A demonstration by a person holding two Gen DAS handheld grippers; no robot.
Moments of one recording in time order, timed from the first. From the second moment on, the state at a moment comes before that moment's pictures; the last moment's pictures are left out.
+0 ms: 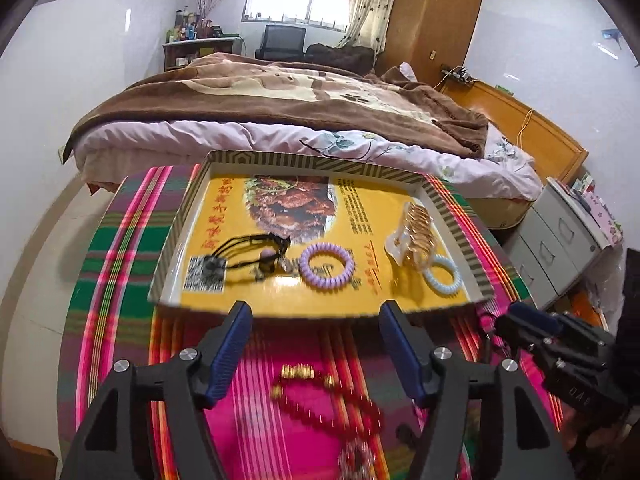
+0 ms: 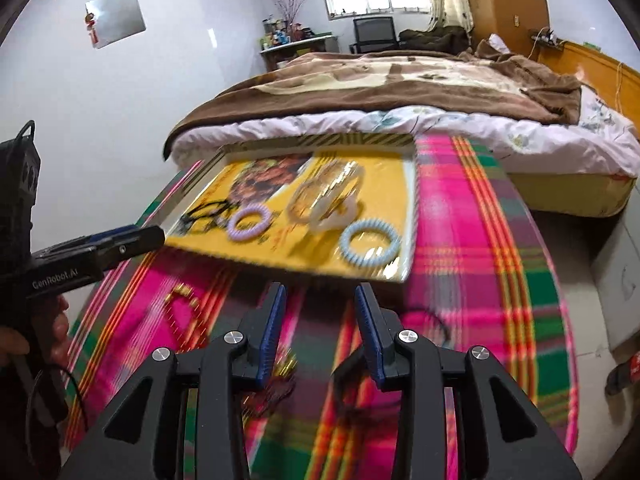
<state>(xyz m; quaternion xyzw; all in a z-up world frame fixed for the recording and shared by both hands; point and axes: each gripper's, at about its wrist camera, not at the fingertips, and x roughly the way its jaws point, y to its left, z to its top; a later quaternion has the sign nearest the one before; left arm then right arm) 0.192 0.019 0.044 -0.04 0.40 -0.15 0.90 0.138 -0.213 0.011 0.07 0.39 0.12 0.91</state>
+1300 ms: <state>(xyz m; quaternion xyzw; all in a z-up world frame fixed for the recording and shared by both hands) 0.110 0.096 0.008 -0.11 0.42 -0.11 0.89 0.097 -0.136 -0.032 -0.01 0.43 0.12 0.89</state>
